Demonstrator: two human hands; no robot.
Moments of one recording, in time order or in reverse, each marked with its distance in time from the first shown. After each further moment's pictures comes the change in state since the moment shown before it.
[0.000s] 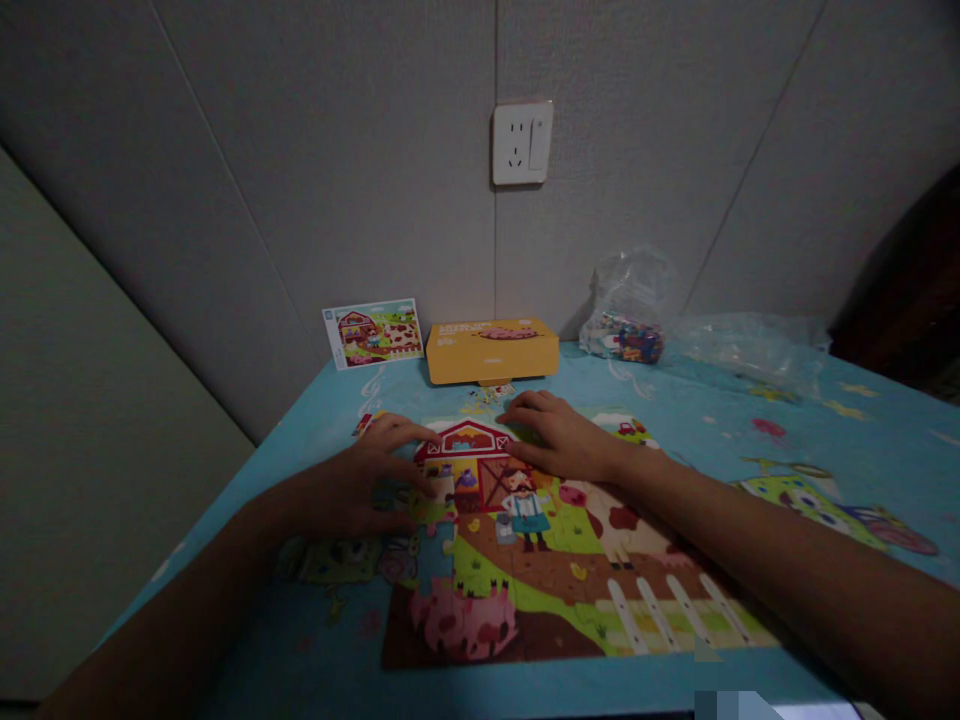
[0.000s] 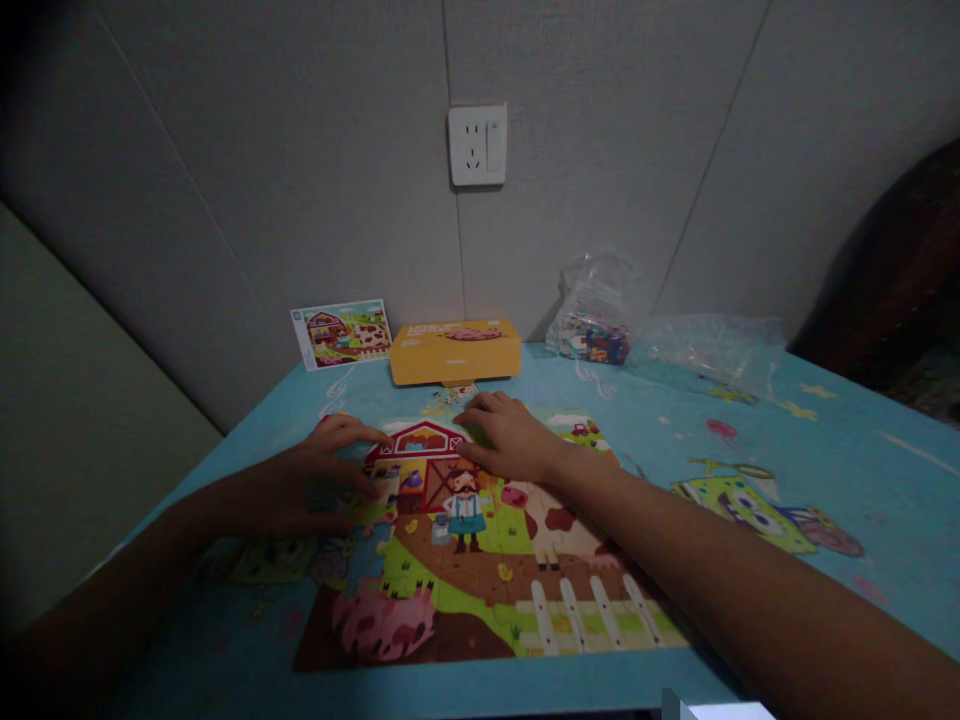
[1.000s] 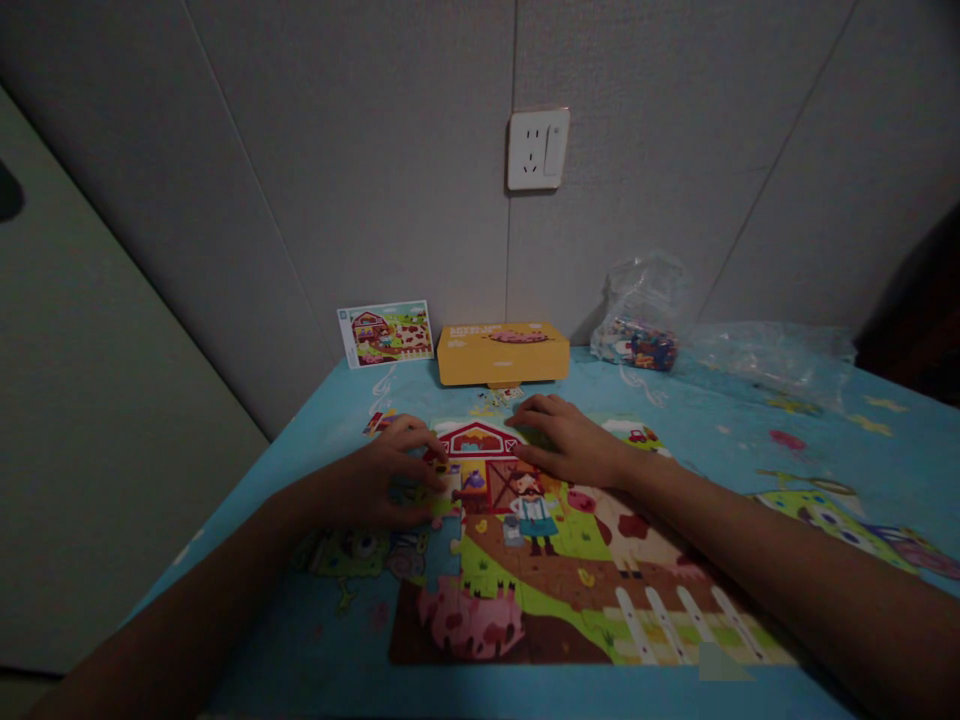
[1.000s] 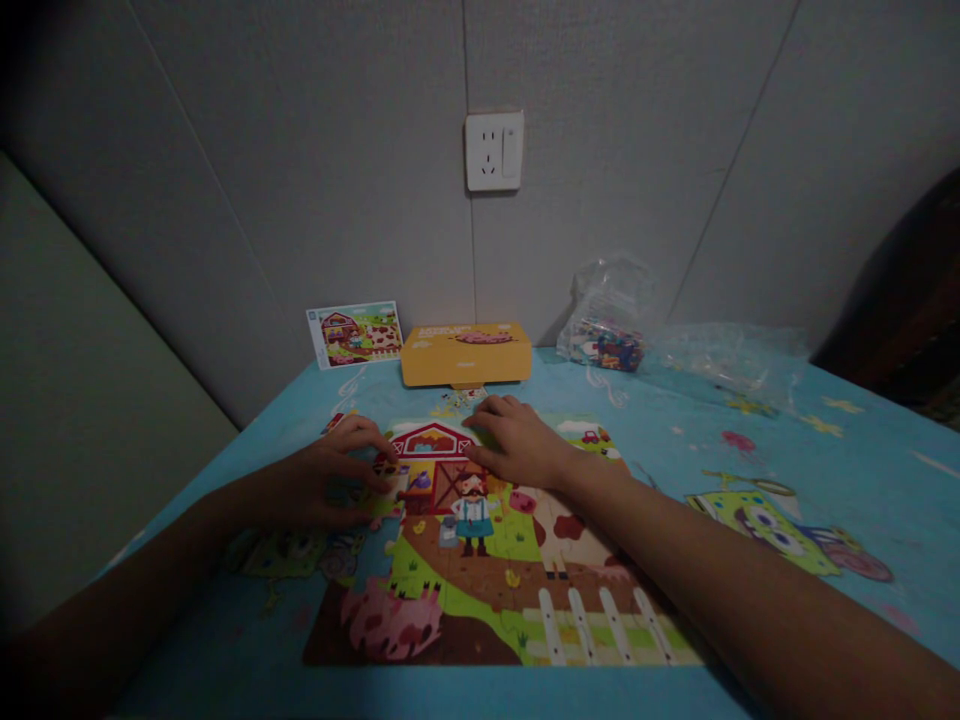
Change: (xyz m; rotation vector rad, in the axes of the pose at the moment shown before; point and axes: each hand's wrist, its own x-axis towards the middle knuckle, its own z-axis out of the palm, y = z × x) left_hand 0.006 0.002 0.010 0.004 0.106 0.090; right_hand 0.000 -0.005 -0.003 -0.011 -0.008 0.017
